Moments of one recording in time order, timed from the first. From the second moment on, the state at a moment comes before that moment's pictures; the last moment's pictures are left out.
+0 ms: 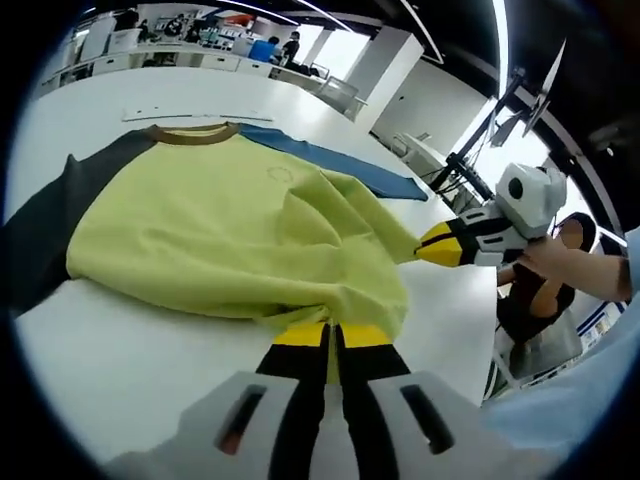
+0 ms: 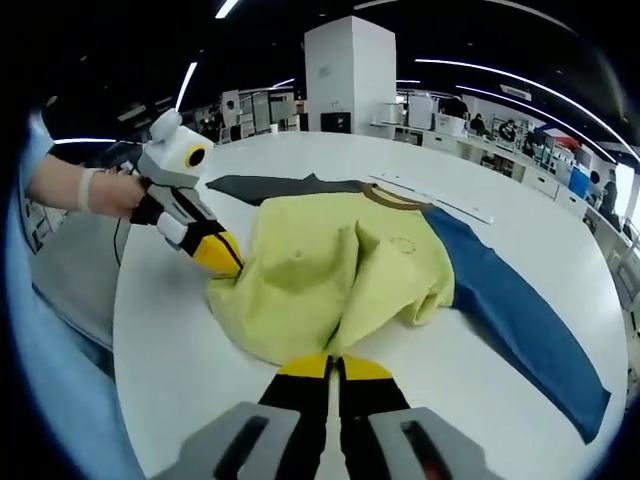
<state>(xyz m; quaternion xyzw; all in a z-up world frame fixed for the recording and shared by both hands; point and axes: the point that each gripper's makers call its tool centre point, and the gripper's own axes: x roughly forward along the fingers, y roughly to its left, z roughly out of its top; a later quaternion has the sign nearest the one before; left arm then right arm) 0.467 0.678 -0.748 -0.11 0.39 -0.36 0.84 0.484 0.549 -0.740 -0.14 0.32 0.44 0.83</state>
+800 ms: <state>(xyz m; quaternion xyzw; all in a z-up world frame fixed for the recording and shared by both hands) 0.474 0.694 -0.754 0.00 0.38 -0.38 0.84 0.482 0.546 -0.744 -0.13 0.32 0.43 0.83</state>
